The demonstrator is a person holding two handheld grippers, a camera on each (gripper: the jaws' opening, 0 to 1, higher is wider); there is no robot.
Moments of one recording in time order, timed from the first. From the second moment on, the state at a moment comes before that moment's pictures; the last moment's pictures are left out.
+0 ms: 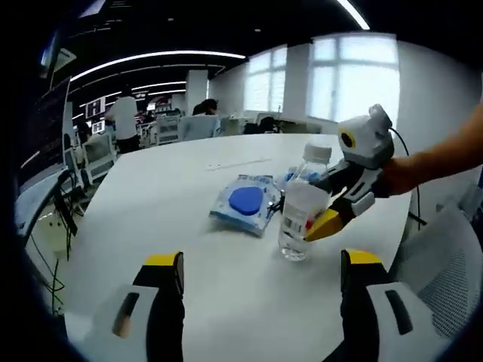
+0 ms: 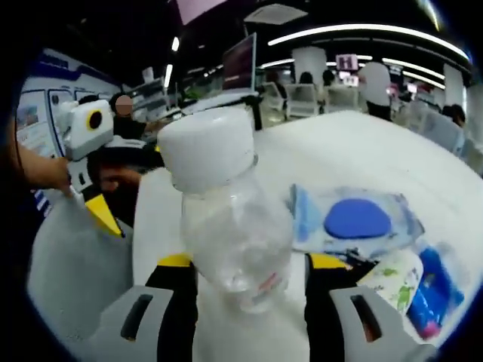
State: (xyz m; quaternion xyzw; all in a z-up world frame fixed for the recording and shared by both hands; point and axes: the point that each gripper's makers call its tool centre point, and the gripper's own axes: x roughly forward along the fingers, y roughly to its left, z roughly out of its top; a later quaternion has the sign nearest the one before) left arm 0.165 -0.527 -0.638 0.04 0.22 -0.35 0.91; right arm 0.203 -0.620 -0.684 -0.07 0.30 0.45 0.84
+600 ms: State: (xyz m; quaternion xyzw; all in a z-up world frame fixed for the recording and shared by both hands) left arm 0.146 -0.518 -0.628 0.05 0.21 -0.35 0.91; right arm 0.204 -0.608 -0.686 -0.08 0.29 0.46 0.84
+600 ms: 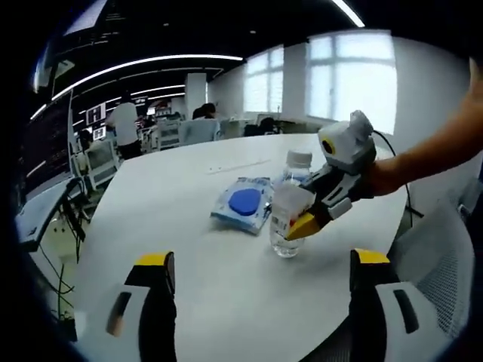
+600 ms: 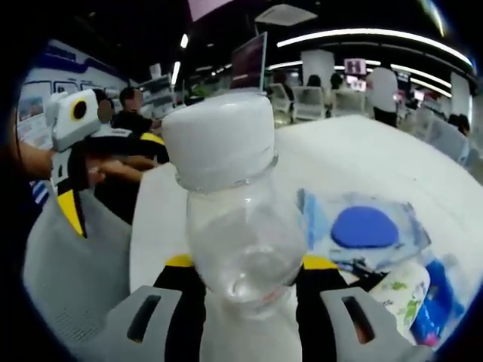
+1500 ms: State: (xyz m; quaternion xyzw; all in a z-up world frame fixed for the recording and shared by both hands) left arm 0.139 -0.512 -0.625 0.07 0.21 -0.34 0.91; right arm 0.239 -0.555 -0.630 -0.07 0.25 0.49 0.83
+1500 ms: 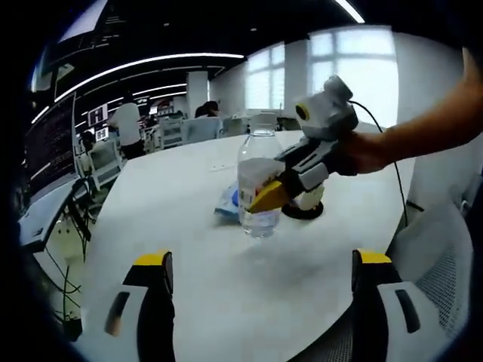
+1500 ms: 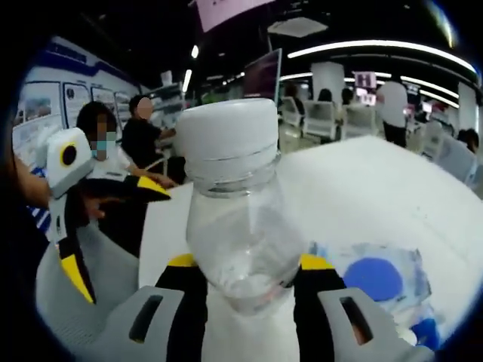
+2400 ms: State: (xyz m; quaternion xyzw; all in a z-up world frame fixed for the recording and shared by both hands) left arm 0.134 -0.508 -0.616 0.07 0.20 -0.33 0.92; right arm 0.391 -0.463 -0.609 -0.08 0.23 0.48 0.84
